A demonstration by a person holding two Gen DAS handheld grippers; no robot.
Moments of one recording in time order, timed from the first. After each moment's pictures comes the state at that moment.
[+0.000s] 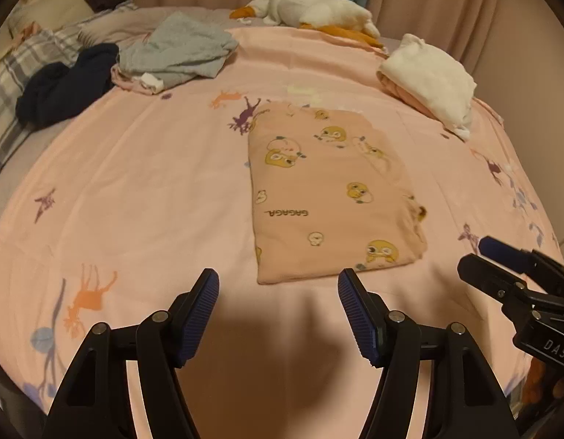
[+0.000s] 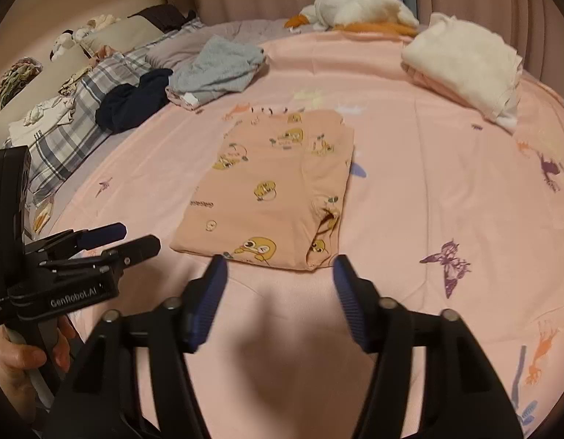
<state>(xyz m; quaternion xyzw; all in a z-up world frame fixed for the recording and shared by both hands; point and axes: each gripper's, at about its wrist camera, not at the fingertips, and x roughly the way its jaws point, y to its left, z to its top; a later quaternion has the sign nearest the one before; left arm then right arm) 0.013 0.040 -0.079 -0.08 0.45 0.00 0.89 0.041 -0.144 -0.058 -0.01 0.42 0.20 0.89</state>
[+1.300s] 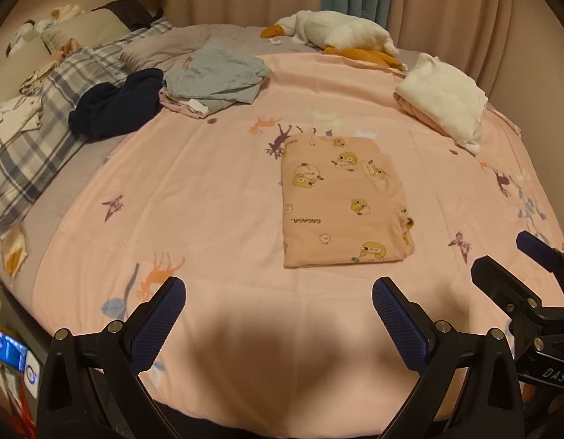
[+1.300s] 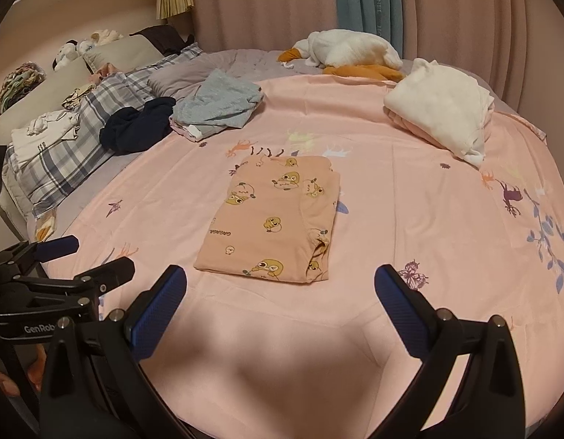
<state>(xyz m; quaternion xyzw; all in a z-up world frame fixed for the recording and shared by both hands) -0.032 0.029 -0.012 -0.06 0.44 0.08 0.89 -0.006 -0.133 0.005 -0.02 0.38 0.16 0.91</state>
